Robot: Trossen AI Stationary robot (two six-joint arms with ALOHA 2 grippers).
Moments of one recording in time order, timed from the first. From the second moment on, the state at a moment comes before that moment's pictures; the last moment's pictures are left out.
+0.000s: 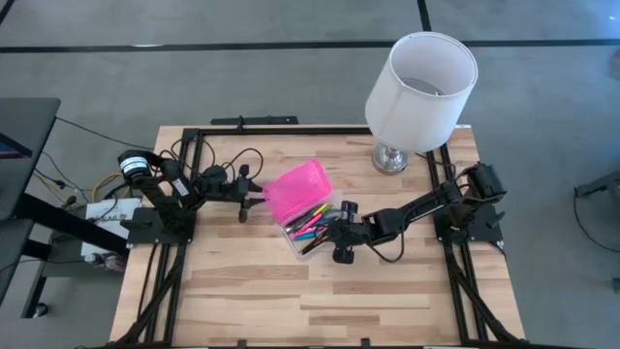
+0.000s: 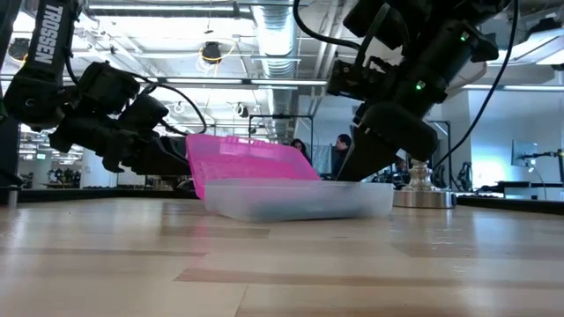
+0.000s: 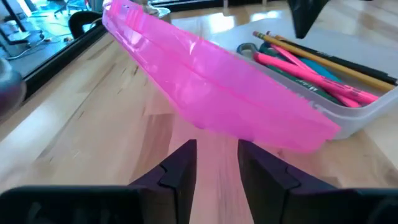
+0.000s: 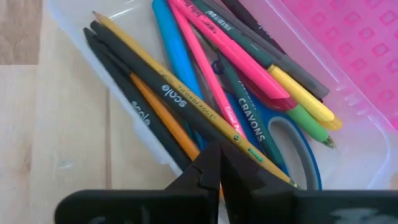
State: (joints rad) left arm 0.51 1.67 0.06 1.30 0.42 0.27; right arm 0.25 1.77 0.92 -0.17 0.38 0.16
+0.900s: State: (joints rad) left arm 0.37 1.67 0.06 1.48 0.45 0.26; right arm 0.23 1.77 0.92 -0.13 0.38 0.13
